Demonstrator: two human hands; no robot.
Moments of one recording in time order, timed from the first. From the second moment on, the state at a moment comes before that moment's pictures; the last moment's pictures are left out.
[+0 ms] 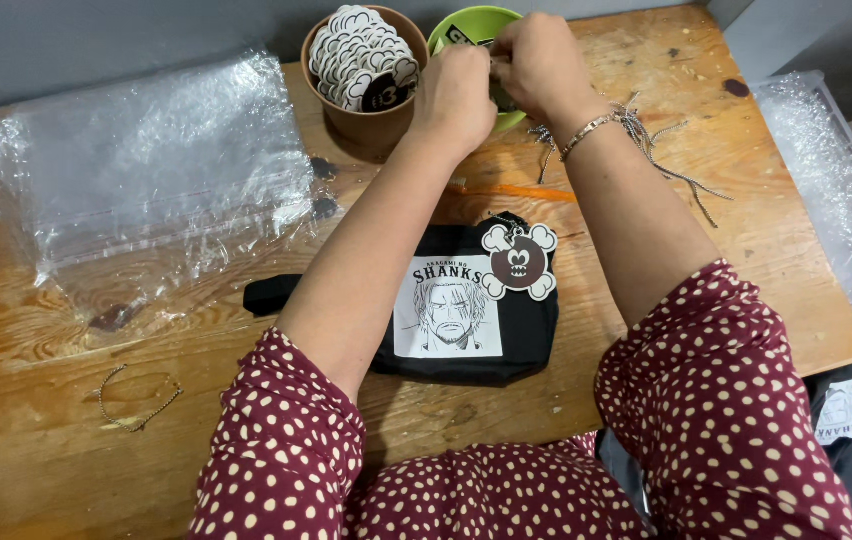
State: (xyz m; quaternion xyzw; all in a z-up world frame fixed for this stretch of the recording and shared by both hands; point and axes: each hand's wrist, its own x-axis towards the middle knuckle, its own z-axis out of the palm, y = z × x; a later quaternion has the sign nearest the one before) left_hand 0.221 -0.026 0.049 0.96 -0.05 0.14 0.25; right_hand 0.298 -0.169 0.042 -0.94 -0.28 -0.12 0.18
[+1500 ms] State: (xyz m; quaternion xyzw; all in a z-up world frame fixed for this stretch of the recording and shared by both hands) left_hand 0.077 0.003 0.121 0.66 0.01 -0.11 0.74; right_hand 0.087 -0.198 0.120 -0.75 -0.20 0.01 0.64
